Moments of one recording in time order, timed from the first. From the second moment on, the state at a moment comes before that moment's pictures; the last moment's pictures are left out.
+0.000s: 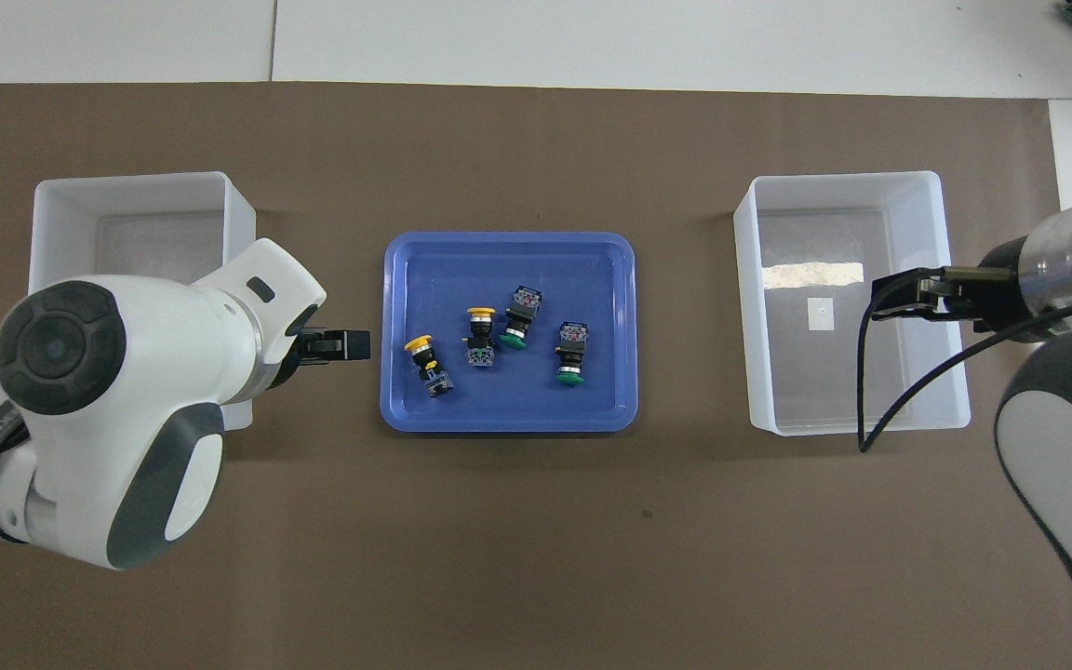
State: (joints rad) left arm -0.43 0.01 -0.05 -2.22 -0.02 2.48 -0.50; right arm 0.22 0.01 -0.01 -1.90 -0.02 1.97 0.33
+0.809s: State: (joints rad) left arm -0.52 0.20 -0.05 -2.26 -0.02 2.66 -0.59; right arm 0.47 0.26 -0.01 -1.90 0.06 2.33 0.63
